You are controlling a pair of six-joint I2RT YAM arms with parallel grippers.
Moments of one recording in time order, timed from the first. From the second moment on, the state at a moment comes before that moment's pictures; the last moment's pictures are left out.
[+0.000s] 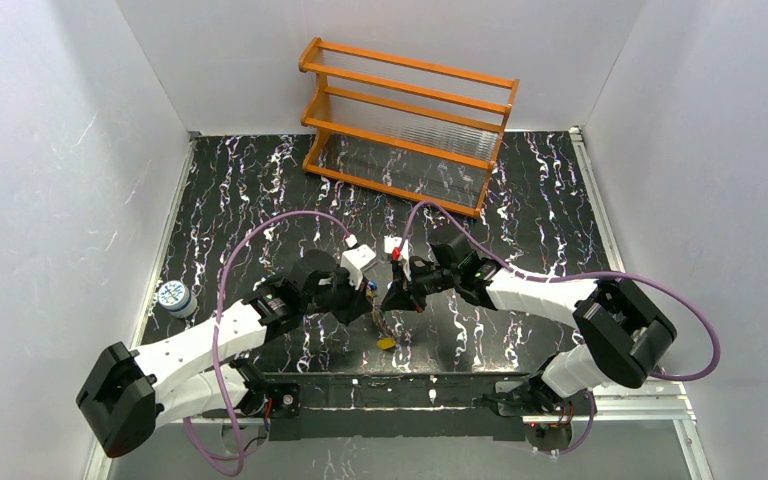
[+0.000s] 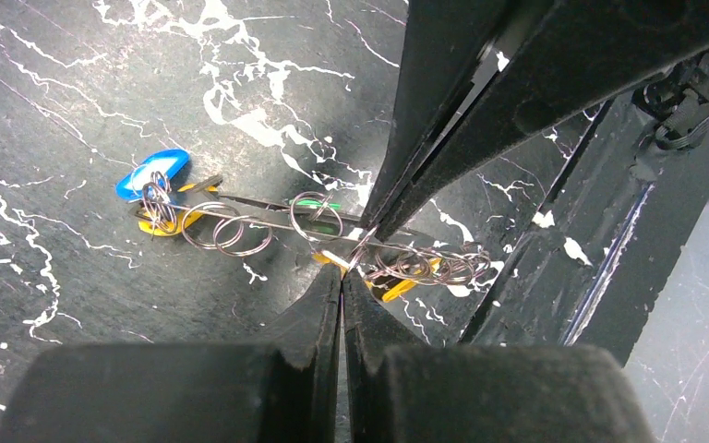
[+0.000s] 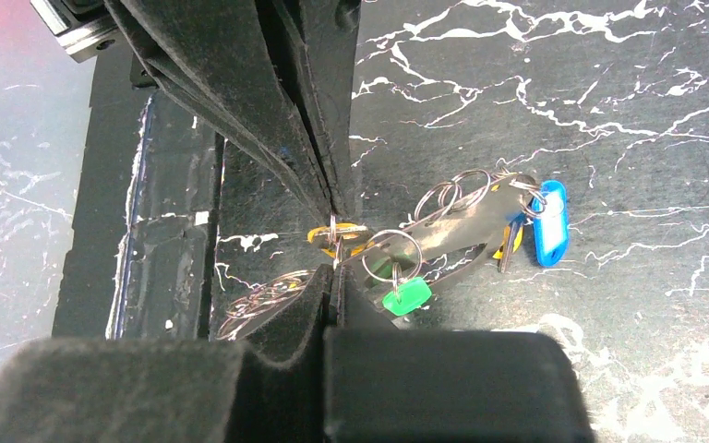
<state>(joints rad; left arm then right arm) -0.81 1.02 0.56 -0.18 0.25 -0.12 0.82 1.45 0.70 0.19 -0.80 -0.16</state>
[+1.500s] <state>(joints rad) -0.81 0.90 0.48 -0.04 0.31 -0.26 0.82 1.39 0.66 0.26 -0.80 -0.17</state>
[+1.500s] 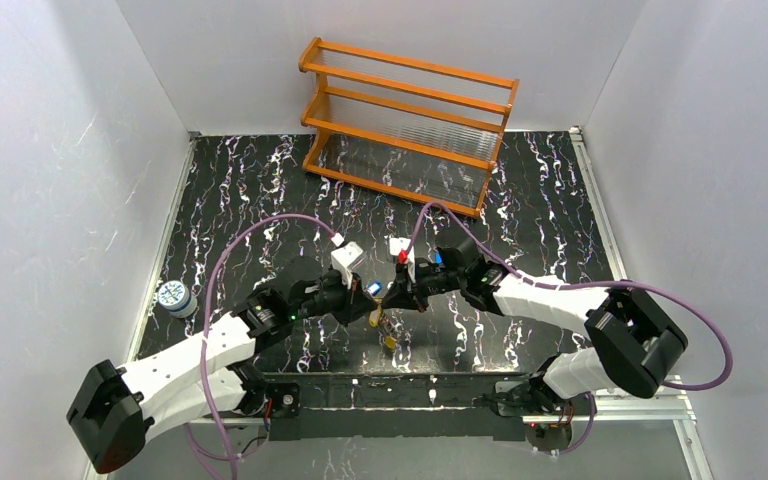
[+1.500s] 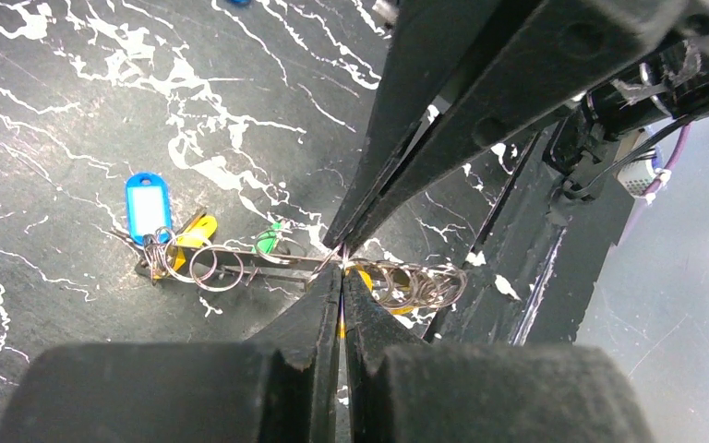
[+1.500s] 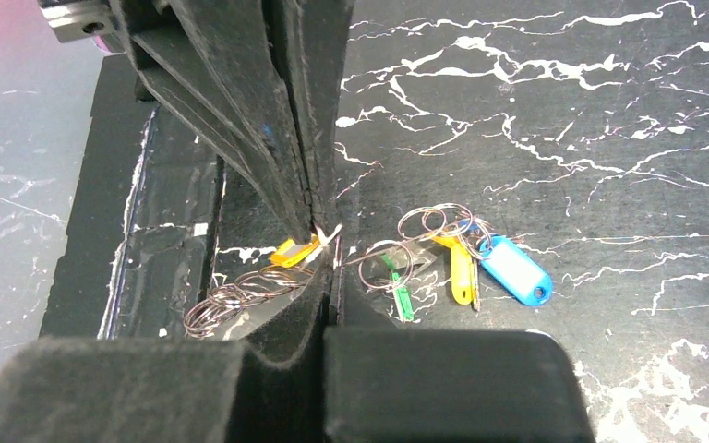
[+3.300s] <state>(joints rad) -0.81 0.90 0.48 -0.06 0.25 -0.33 0.83 1.30 0.57 0.29 -0.77 -0.32</state>
